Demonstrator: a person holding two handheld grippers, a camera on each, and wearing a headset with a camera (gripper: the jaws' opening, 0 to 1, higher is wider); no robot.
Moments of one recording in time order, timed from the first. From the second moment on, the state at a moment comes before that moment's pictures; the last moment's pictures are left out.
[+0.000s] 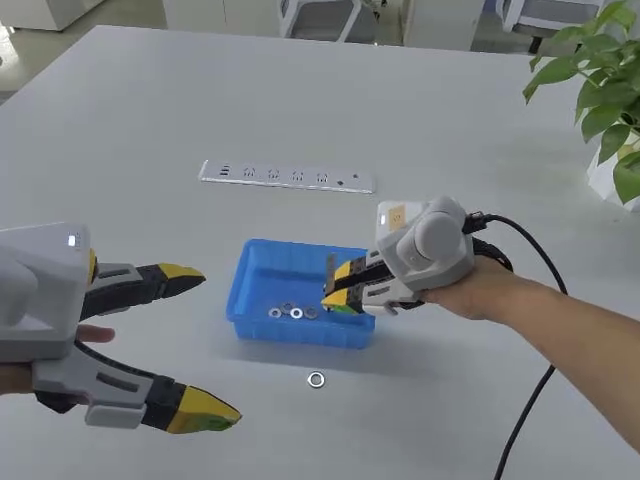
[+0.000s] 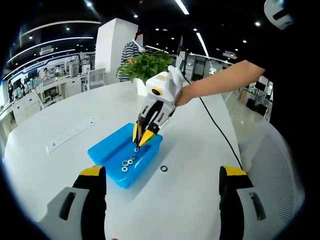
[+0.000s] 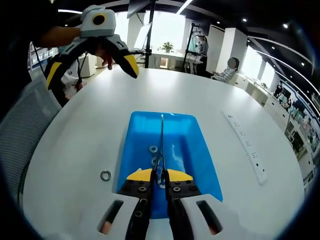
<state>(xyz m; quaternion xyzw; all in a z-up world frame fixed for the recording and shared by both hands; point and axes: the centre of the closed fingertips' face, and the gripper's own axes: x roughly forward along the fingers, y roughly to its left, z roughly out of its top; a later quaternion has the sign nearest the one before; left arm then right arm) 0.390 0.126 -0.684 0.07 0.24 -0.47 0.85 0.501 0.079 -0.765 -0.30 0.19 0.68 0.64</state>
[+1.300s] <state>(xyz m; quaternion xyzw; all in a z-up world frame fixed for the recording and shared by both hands) 0.453 0.087 -0.678 0.10 0.22 -0.52 0.82 0.498 0.075 -0.769 -0.31 0.19 0.69 0.63</state>
